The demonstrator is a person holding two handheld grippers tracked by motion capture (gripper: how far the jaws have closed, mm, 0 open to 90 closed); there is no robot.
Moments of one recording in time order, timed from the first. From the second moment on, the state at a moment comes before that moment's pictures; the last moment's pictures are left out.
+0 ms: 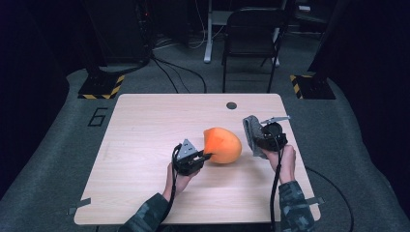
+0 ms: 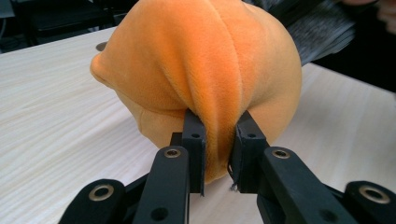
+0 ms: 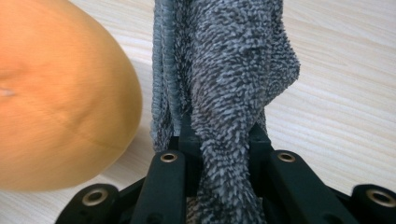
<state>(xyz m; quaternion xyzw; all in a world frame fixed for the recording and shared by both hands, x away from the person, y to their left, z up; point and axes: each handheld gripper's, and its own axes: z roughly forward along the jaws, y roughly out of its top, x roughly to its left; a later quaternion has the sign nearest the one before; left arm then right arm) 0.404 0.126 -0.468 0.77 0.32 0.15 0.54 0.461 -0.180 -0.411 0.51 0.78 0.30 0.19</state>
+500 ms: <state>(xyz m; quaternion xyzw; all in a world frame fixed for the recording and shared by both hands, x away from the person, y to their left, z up) 0.410 0.127 -0.495 0.78 0.37 0.09 0.50 0.458 -0.165 -0.412 0.50 0.80 0.29 0.19</state>
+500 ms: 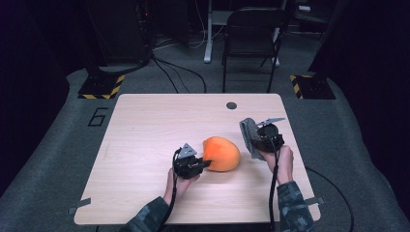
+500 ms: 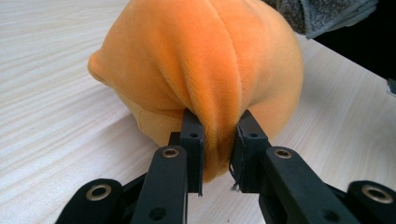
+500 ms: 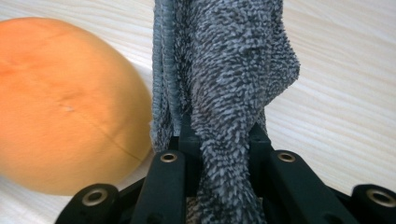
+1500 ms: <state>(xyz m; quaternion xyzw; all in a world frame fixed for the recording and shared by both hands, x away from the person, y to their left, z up) 0.403 0.123 -0.499 0.82 0.30 0.20 0.45 0.444 -0.094 -0.419 0.40 0.86 0.28 0.16</state>
